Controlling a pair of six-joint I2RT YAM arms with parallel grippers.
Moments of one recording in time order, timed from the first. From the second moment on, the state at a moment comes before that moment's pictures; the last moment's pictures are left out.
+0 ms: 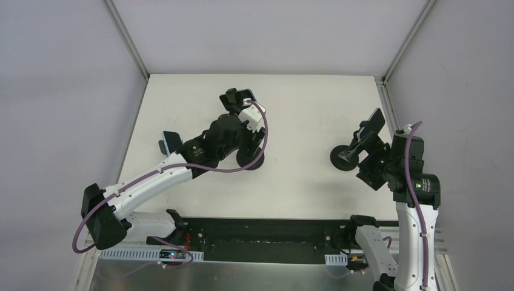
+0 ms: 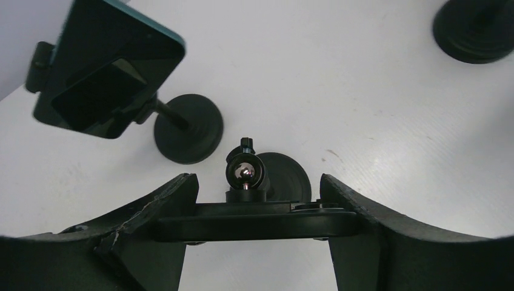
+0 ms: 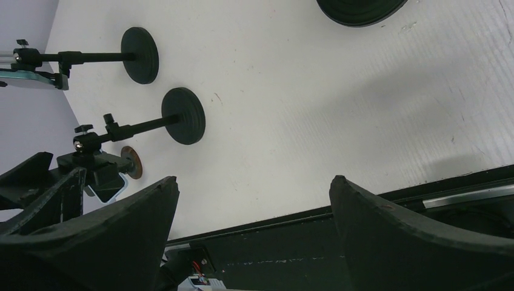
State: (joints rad) left arm -0.88 1.21 1.04 -0.23 -0.33 0.08; right arm -0.06 0.73 1.10 -1.21 -0.20 0.73
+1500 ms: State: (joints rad) left arm -0.88 1.05 0.92 -0.29 0.84 0.50; right arm -0.06 0.68 1.02 -1.16 -0.30 0.73
